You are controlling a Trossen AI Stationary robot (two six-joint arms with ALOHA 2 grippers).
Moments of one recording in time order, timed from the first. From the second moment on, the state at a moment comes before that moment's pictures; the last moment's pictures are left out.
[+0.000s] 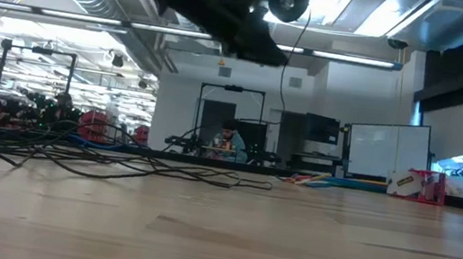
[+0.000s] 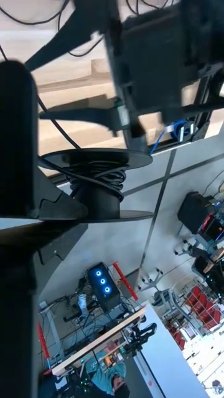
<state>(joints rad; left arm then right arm) 0.21 1.68 1.08 0.29 -0.11 0.20 -0.04 1.36 1.36 -0.47 0.67 -0.40</state>
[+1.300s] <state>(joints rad) 0.29 1.70 1.09 0.11 -0.32 0.20 -0.04 1.36 1.31 -0.50 0.57 -0.37</state>
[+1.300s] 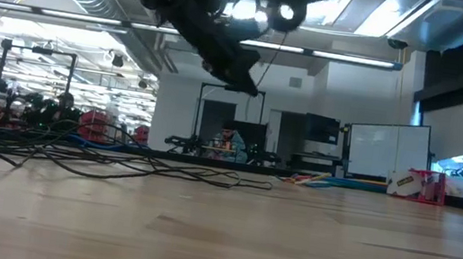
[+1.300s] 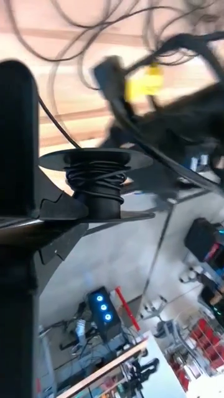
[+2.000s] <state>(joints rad) 0.19 1.50 1.09 -0.01 -0.35 0.20 -0.04 1.36 1.12 -0.47 0.66 -0.37</state>
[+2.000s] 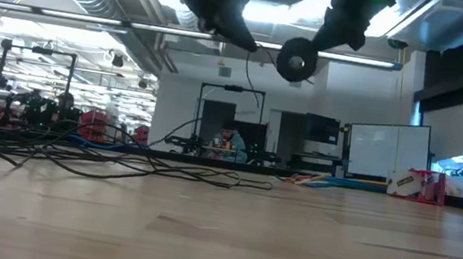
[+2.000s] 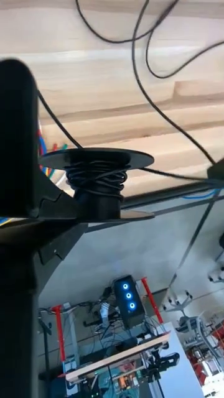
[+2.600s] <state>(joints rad) 0.23 1.46 1.04 0.01 -0.39 0.12 -0.04 1.37 1.17 -0.48 0.63 -0.36</state>
